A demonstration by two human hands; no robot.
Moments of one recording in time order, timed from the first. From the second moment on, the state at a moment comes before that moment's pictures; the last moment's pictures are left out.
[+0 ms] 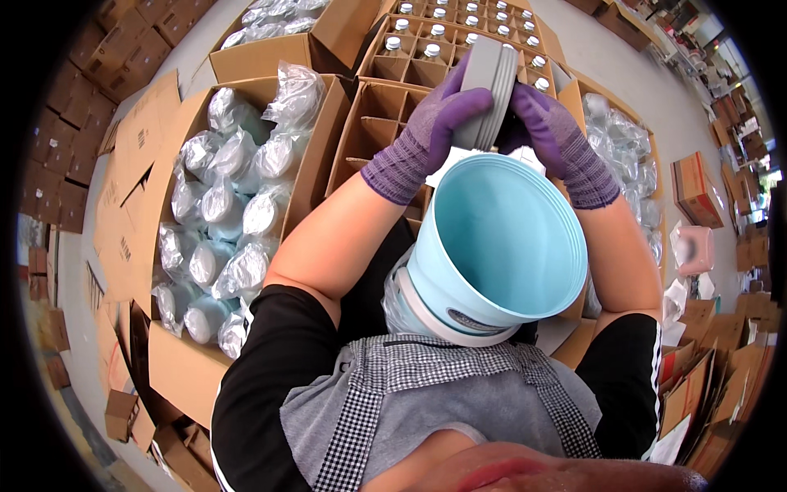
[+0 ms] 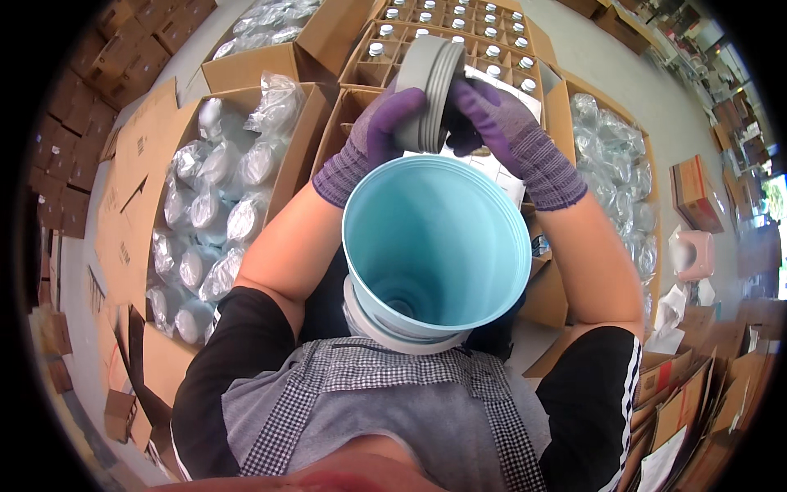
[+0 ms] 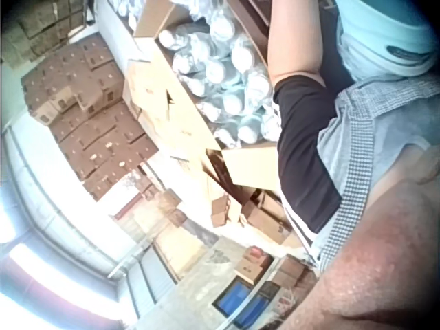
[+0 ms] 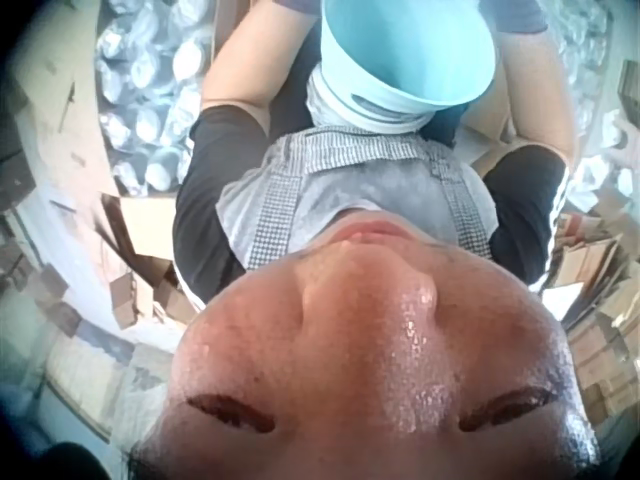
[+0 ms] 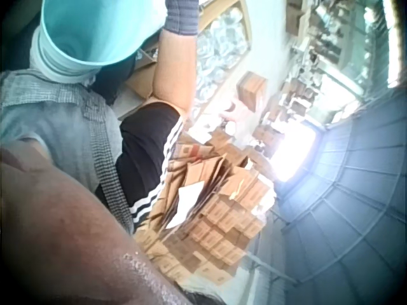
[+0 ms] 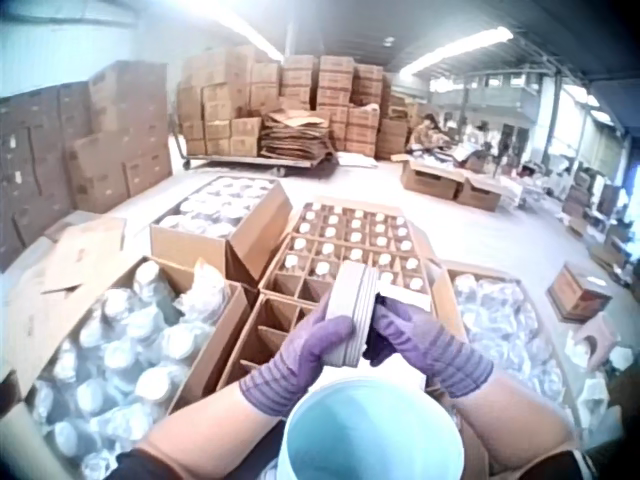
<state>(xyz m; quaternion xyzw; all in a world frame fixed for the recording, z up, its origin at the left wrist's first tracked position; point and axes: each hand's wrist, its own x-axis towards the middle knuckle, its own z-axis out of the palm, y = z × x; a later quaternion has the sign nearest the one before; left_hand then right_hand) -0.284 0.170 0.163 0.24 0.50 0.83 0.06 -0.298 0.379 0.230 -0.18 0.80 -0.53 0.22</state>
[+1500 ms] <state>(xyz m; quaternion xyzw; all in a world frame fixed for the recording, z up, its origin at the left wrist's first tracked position) -0.273 0.179 0.178 0.31 0.65 0.69 -0.08 -0.298 0.352 0.197 -0.01 0.59 -0.76 0.27</state>
